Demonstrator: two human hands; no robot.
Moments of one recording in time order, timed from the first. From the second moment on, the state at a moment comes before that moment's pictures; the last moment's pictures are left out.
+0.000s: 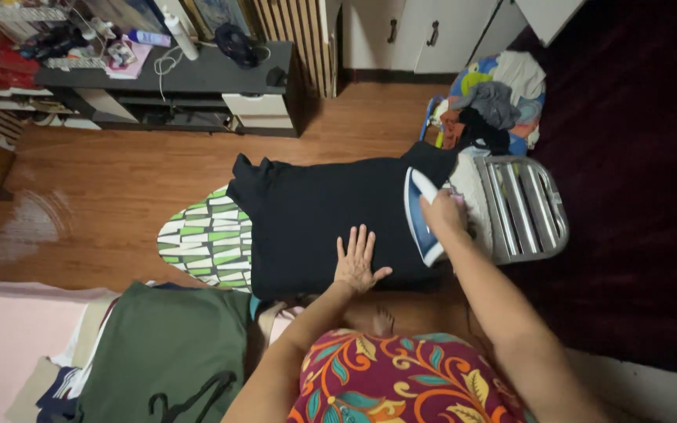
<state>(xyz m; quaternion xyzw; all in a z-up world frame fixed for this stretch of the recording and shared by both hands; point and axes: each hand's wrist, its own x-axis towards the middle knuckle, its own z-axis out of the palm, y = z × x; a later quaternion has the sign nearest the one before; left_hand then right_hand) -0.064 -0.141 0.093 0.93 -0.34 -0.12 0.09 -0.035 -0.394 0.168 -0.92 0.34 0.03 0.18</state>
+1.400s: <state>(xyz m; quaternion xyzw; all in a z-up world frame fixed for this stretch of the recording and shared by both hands) -0.036 -0.076 0.066 0.94 -0.32 -0.05 0.14 0.023 -0.365 0.125 -0.94 0.26 0.03 0.23</state>
